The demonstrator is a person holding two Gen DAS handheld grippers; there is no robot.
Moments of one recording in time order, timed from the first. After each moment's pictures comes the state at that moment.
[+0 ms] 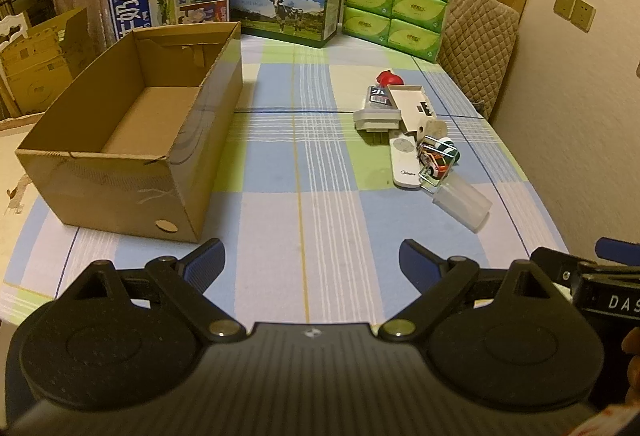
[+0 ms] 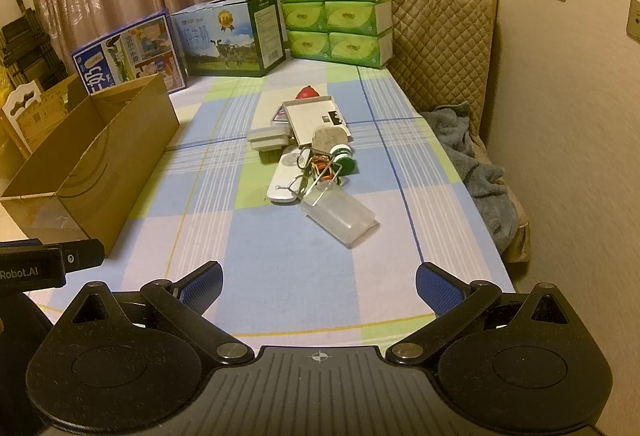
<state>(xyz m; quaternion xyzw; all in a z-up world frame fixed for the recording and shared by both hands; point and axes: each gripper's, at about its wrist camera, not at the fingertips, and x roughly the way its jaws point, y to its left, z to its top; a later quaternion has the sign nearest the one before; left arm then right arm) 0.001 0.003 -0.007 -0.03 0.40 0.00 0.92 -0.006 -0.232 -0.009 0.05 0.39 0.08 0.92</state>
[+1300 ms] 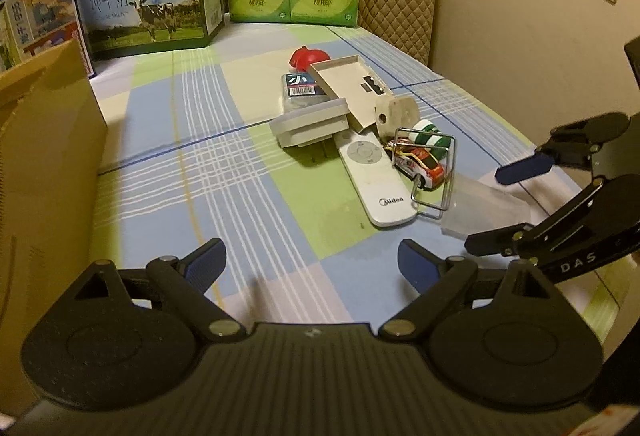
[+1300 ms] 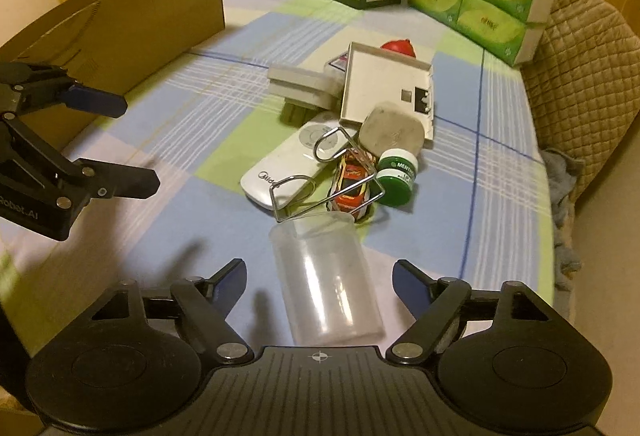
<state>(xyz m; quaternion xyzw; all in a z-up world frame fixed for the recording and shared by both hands) 0.161 -0.024 -0.107 0.05 0.39 -0.15 0.91 0.170 -0.234 -0.120 -0.12 0.44 0.26 0.85</state>
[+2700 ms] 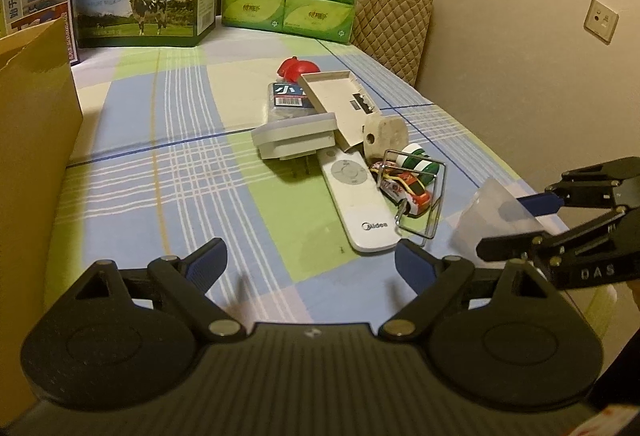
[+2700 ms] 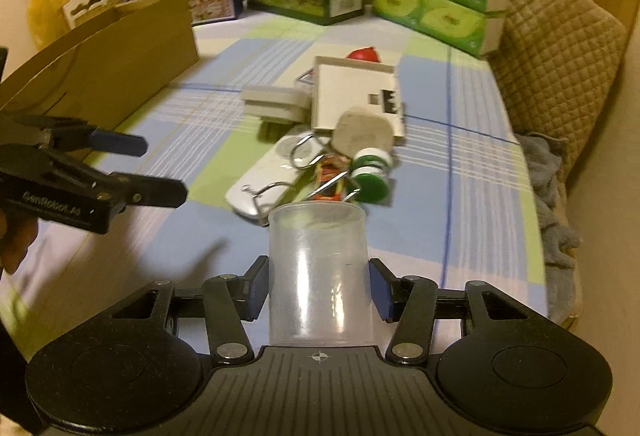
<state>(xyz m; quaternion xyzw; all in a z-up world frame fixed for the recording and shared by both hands) 0.171 -0.023 -0.115 0.00 0.37 -0.18 0.91 0.155 -0.254 -0.110 -0.06 0.42 0.23 0.88</state>
